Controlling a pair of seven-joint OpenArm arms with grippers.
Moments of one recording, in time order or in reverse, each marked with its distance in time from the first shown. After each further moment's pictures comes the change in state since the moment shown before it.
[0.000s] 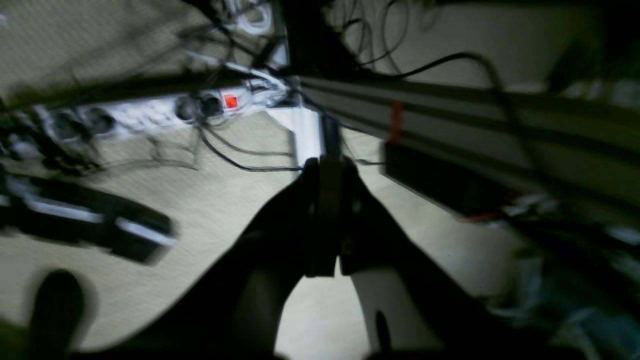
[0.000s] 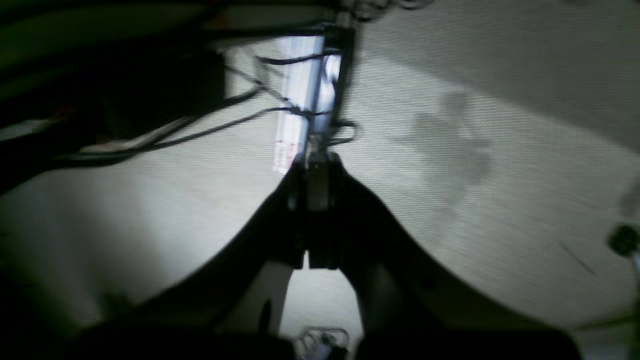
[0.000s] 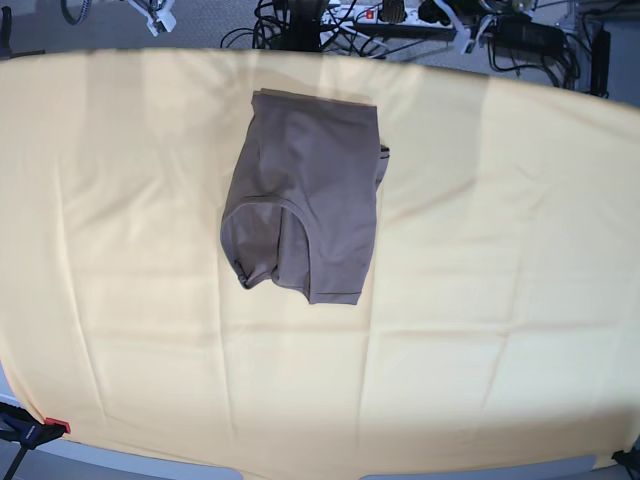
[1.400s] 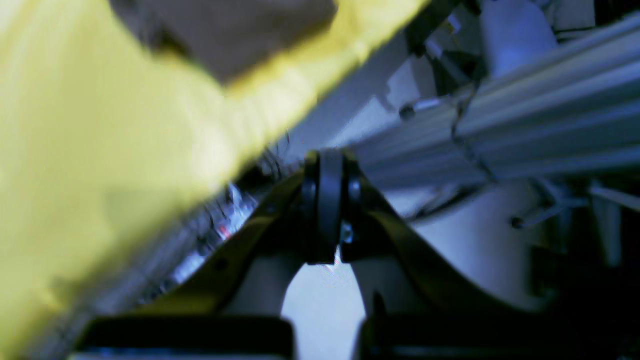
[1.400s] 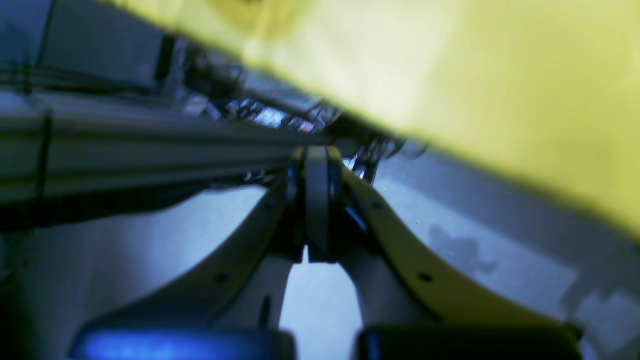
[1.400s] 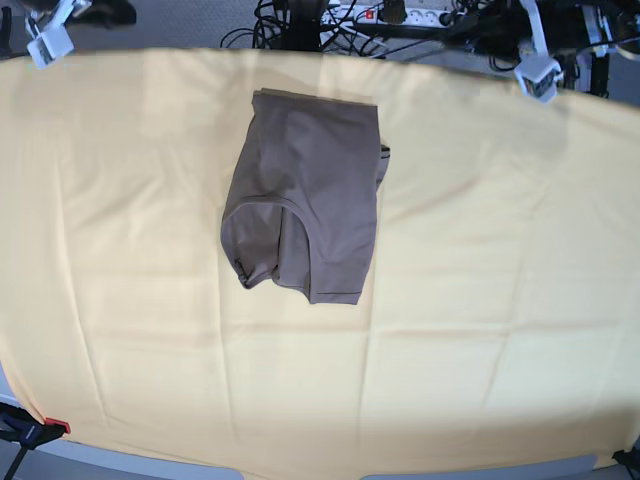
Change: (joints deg) left arm 25.5 -13.8 -29.9 88.5 -73.3 1.9 66.9; right arm -28.6 -2.2 45.5 80.1 72.7 9.2 -61.0
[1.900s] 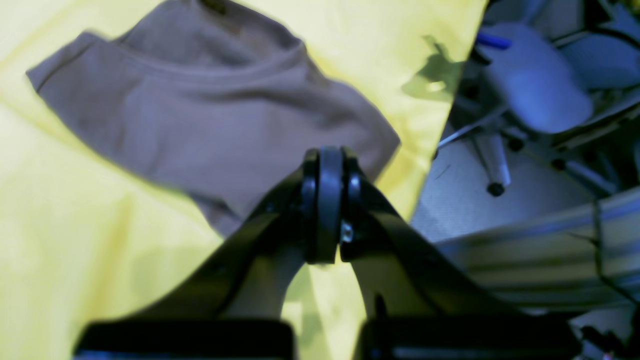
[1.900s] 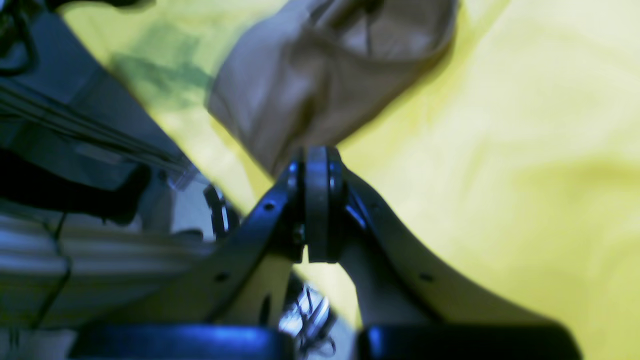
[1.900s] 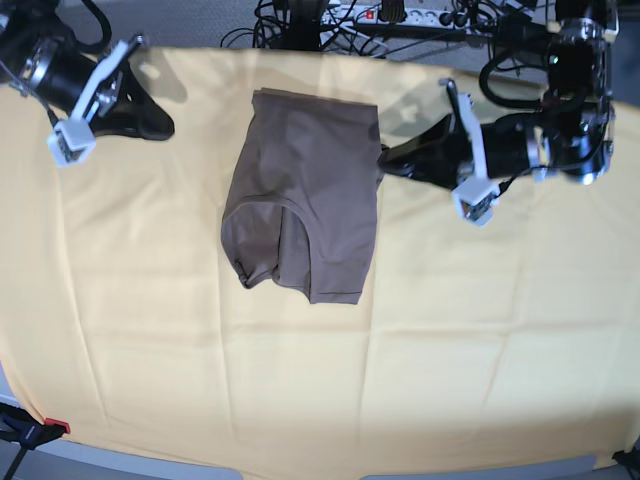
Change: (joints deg) left arm -37.8 -0.4 28.9 -15.6 13.6 -3.1 -11.3; right arm 27.1 0.4 -10.6 -1.0 -0.2 0.1 -0.5
